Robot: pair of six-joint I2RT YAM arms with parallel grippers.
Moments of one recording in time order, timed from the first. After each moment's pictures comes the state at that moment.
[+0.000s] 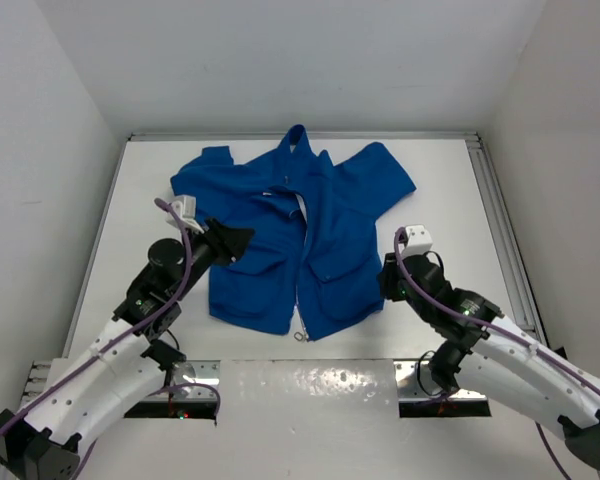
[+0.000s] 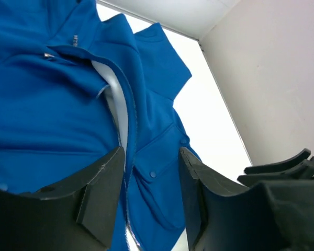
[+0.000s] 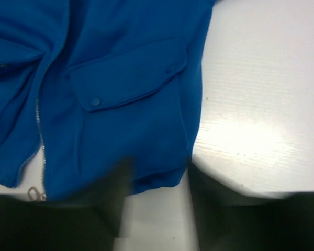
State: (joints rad) left arm -0.50 0.65 0.50 0.00 -0.04 -0.67; right arm 0.79 0.68 0.52 -0.50 0.45 0.47
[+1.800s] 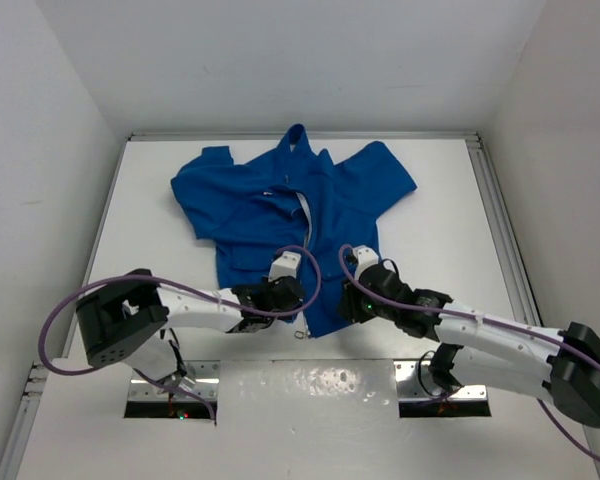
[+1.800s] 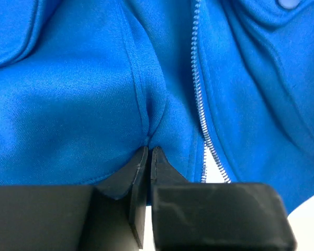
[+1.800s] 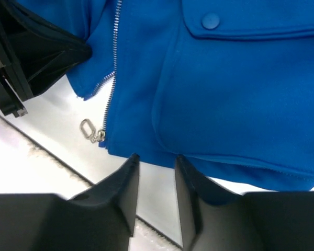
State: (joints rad) left arm -1.06 1.52 0.57 -0.05 -0.43 -0.67; right arm 0.92 1.00 0.41 -0.18 0.08 0.52
